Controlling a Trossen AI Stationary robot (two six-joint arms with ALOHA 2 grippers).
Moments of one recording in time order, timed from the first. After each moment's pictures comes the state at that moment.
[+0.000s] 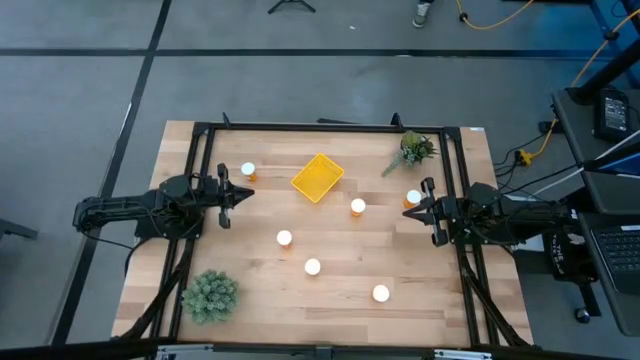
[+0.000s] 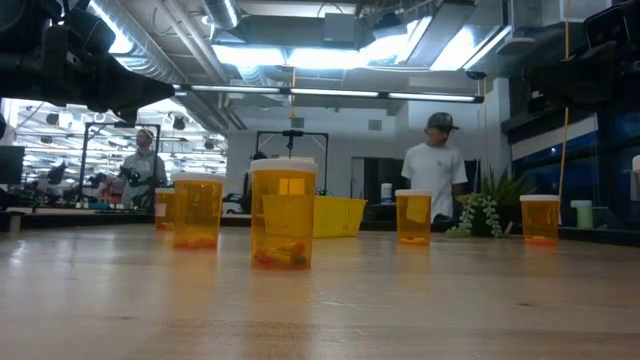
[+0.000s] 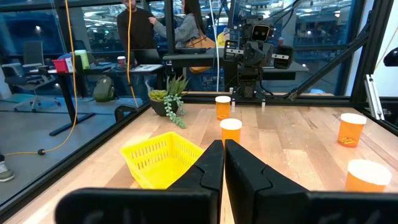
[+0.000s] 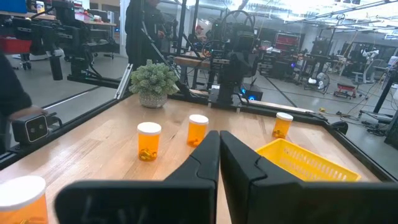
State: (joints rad) left arm 0.13 0.02 0.01 0.03 -0.06 0.01; right arm -0.01 0.00 0.01 0.05 -0.16 -0.14
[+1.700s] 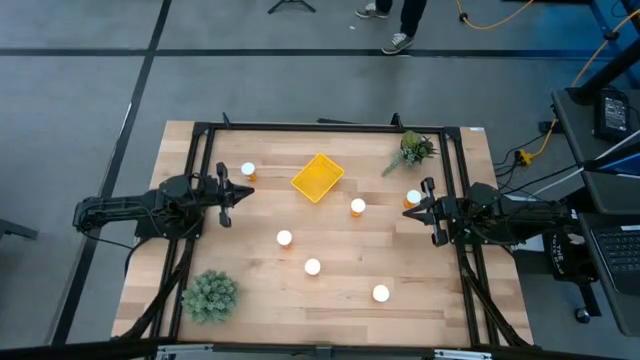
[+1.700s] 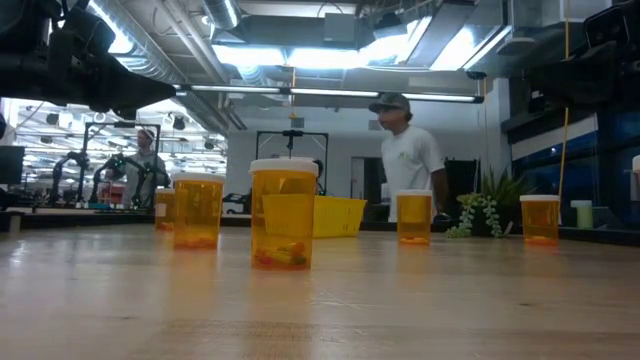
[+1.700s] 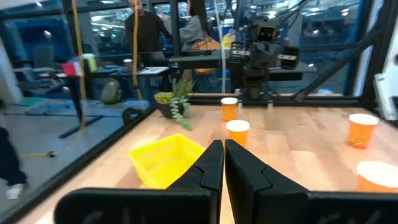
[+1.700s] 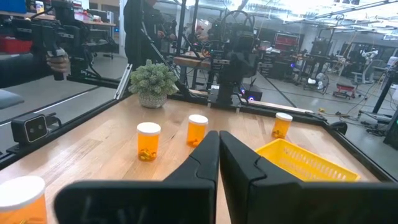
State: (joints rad) left arm 0.13 0.02 0.01 0.03 -0.09 0.05; right arm -0.01 0.00 0.01 0.05 -0.16 -0.14
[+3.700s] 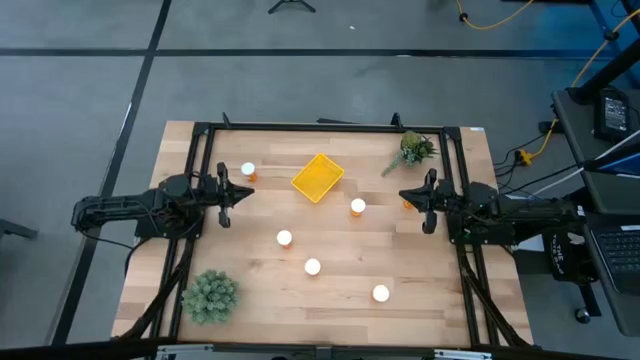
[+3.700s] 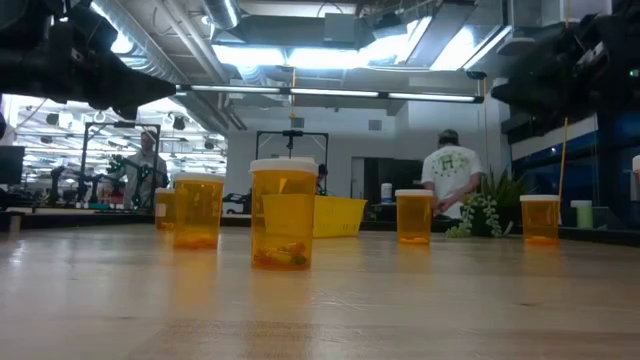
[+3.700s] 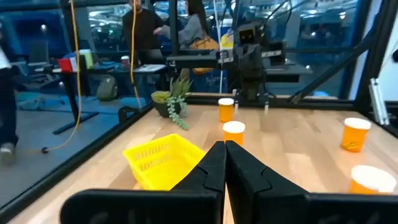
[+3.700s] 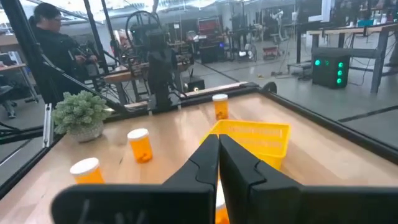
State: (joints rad) left arm 0.13 0.05 0.03 0.03 -0.08 0.00; right arm -0.01 0.12 0.03 0.13 0.18 0.15
